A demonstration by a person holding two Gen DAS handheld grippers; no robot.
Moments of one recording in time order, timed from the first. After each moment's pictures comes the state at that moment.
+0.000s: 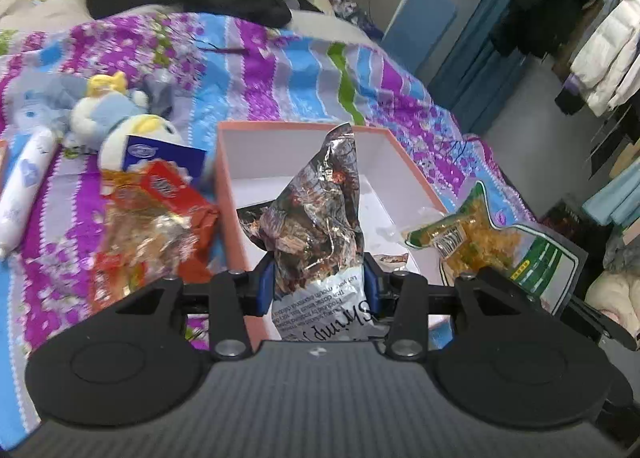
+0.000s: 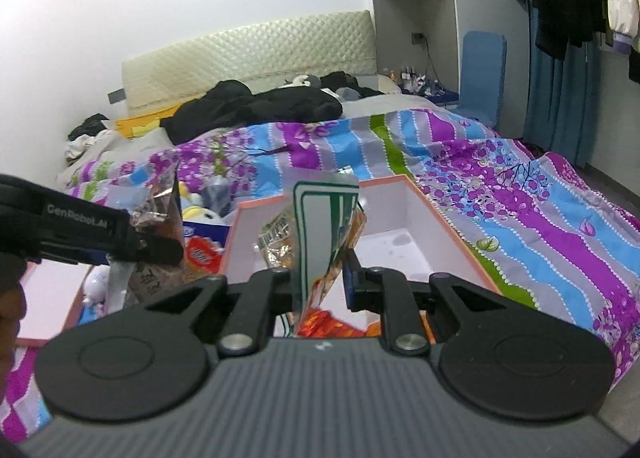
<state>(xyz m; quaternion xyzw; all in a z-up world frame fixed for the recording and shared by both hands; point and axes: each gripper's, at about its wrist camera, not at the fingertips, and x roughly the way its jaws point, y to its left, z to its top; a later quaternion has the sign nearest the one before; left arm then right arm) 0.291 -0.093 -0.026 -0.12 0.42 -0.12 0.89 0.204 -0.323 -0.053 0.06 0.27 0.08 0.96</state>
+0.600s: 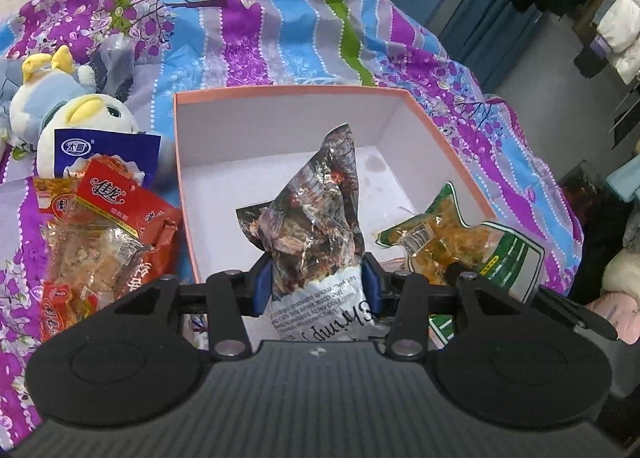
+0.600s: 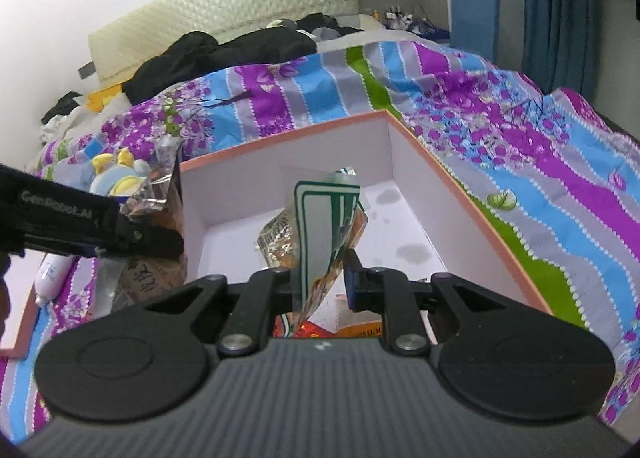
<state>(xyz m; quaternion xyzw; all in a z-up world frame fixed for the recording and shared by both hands) 0.393 -0.128 -0.098 -0.10 0.48 -0.13 0.86 0.297 -0.342 -0.129 0.09 0.35 0.07 0.93</state>
